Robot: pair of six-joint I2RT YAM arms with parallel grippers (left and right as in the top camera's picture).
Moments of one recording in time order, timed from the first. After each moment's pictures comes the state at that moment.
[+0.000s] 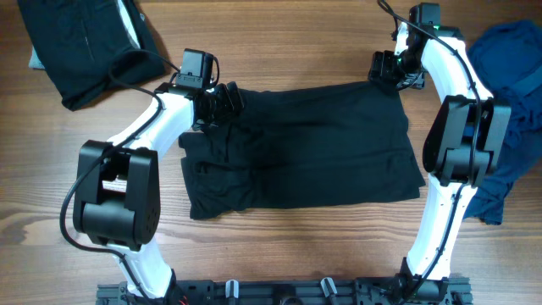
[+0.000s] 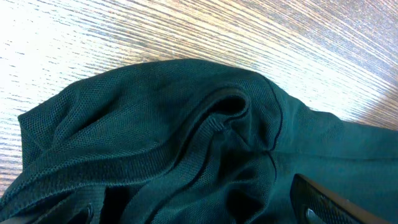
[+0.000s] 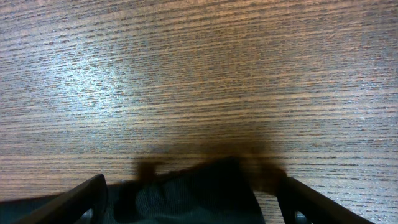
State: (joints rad) left arm -0.21 1.94 1.25 -0.44 0.15 -0.58; right arm -0.08 2.39 1.95 -0.89 -0.12 0.06
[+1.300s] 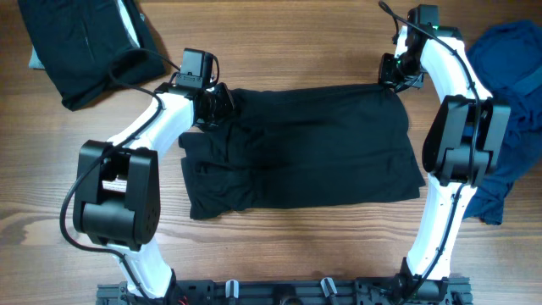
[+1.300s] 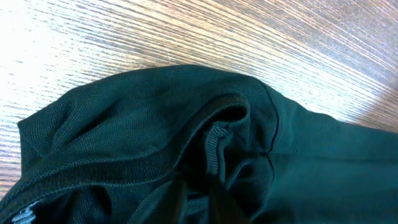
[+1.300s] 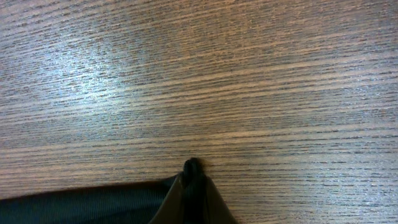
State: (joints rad) left arm -0.21 1.94 1.25 -0.43 0.15 -0.58; right arm -0.08 2.39 1.95 -0.94 -0.10 0.11
